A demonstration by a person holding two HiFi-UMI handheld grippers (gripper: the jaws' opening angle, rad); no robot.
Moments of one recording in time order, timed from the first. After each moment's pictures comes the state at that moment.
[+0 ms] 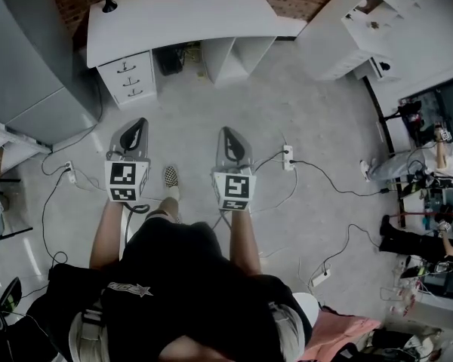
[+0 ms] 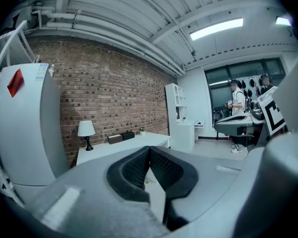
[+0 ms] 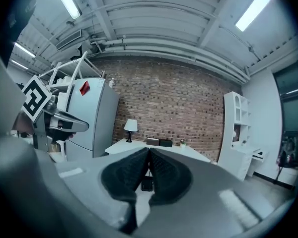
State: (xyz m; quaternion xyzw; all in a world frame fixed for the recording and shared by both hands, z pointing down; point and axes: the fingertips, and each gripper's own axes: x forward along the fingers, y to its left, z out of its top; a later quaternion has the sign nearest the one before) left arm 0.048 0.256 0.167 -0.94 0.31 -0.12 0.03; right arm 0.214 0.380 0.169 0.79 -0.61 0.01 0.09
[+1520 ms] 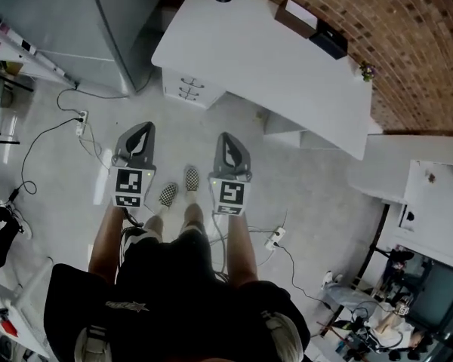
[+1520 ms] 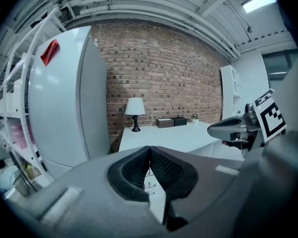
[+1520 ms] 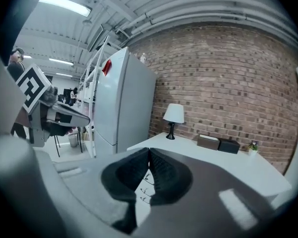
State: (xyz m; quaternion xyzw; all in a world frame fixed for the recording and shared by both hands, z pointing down) left arm -0.016 -0.063 0.270 -0.83 0.53 -0.16 -0.07; right arm 0.169 -0.055 0.276 0.57 -0.80 0.03 0.17
